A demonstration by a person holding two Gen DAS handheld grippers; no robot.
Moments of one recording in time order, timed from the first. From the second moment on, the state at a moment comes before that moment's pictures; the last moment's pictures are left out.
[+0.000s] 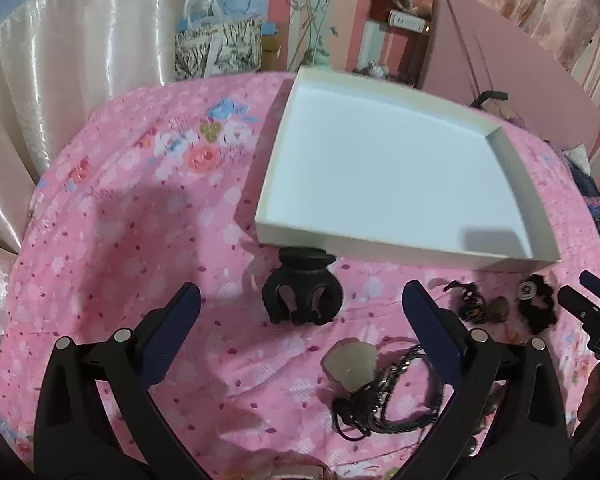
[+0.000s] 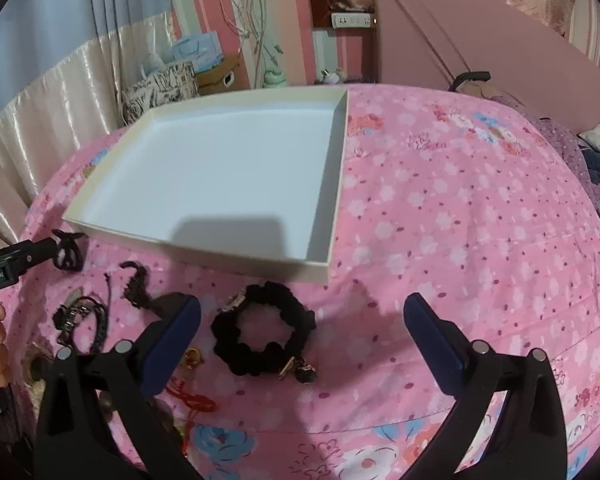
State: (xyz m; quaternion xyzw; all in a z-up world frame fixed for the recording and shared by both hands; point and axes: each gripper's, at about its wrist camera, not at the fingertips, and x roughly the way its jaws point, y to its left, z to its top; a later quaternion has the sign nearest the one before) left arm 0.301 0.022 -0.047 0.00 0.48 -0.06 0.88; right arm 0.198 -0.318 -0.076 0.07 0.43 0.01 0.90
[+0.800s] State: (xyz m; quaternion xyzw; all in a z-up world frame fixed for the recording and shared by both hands) left arm 0.322 0.027 -0.085 -0.03 0.51 -0.06 0.86; right arm 0.211 -0.316 -0.108 0.06 0.46 0.01 0.88
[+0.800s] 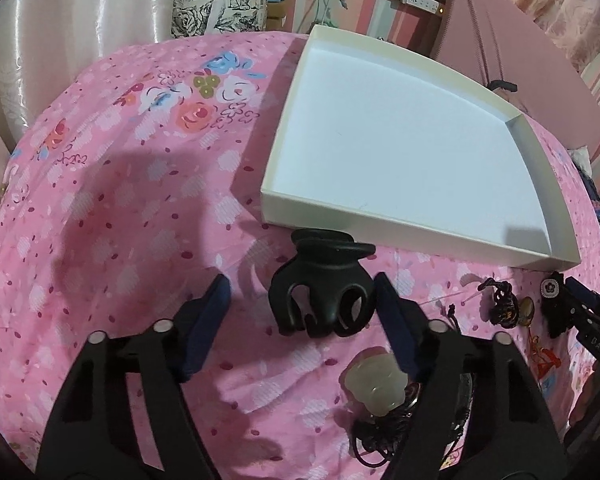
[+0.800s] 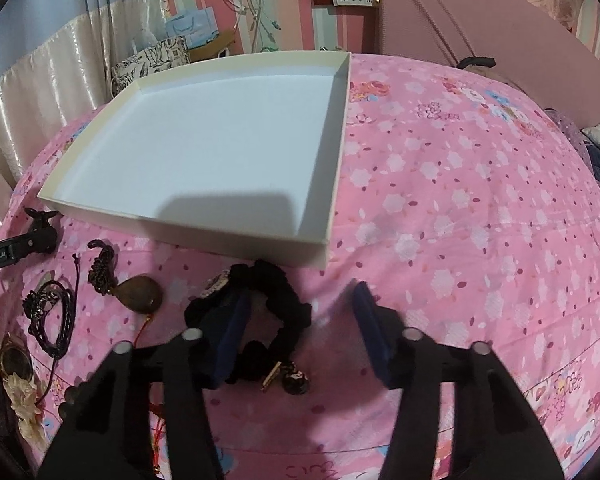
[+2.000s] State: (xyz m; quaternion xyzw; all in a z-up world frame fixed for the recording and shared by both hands) left arm 0.334 -0.023 0.016 0.00 0.44 -0.14 0.89; right arm 0.226 -0.310 -0.011 0.08 0.35 0.04 0.93
